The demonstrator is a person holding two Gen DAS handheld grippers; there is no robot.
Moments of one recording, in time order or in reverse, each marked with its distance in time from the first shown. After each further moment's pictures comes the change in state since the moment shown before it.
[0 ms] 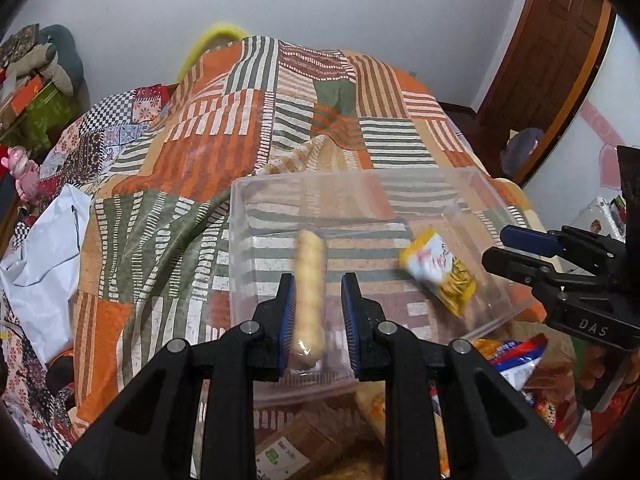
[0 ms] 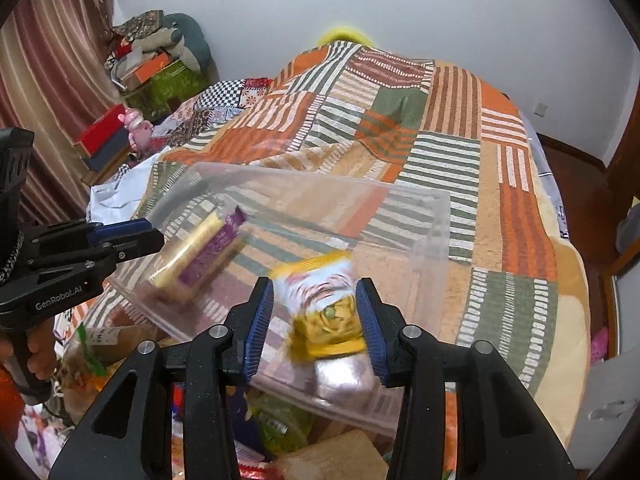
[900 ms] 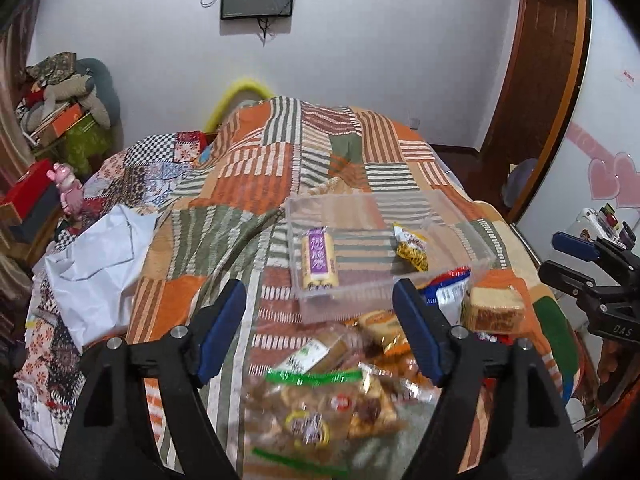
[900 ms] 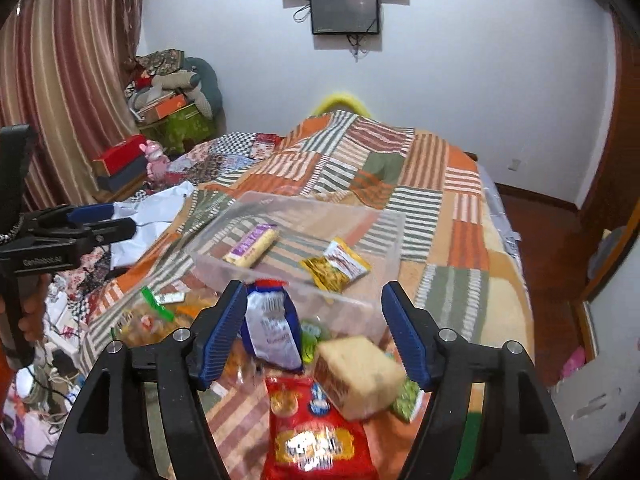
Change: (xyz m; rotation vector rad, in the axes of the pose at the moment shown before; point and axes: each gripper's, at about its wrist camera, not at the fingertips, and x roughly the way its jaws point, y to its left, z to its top) left arm -0.135 0.001 -0.070 -0.005 -0.195 0.068; right arm -0.104 0.035 -0.065 -0.056 -0.220 -0.095
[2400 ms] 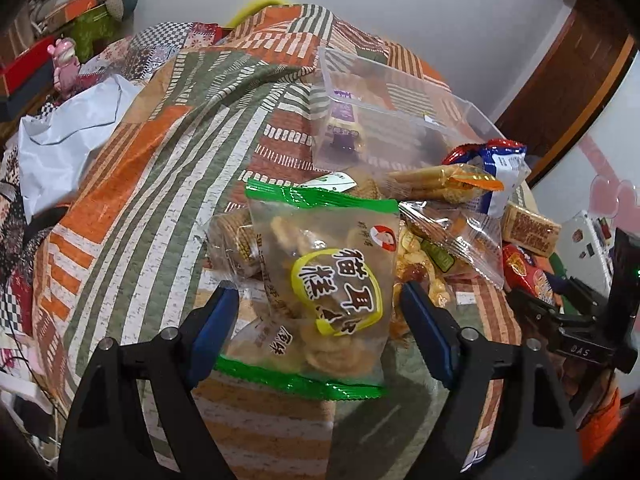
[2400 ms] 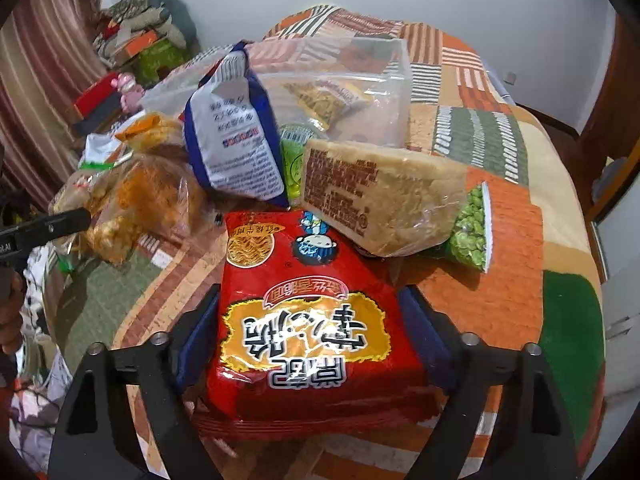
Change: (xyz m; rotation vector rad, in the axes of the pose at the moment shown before) left arm 0.056 0.030 -0.119 -0.227 0.204 -0.092; right arm 0.053 0.002 -0.099 0.109 0.264 -0.002
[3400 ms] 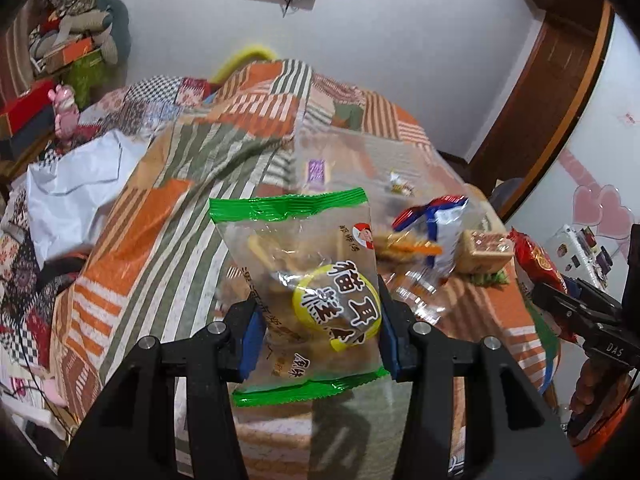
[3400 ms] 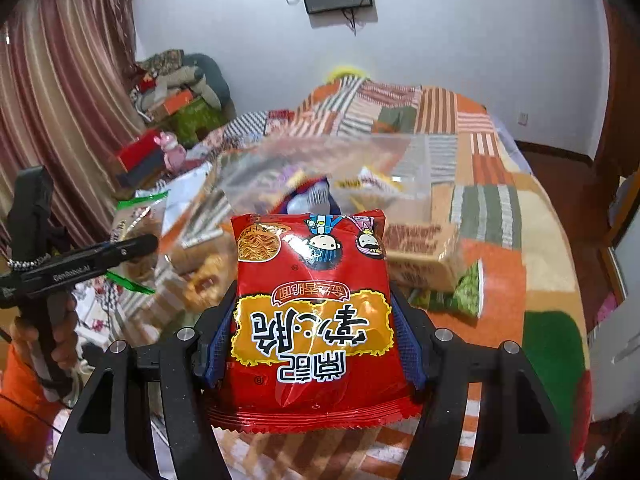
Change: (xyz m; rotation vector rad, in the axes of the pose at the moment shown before) left arm -0.061 -0.023 0.022 0.077 -0.172 -0.022; right arm -0.072 0.022 0.026 -0.005 -0.227 0.108
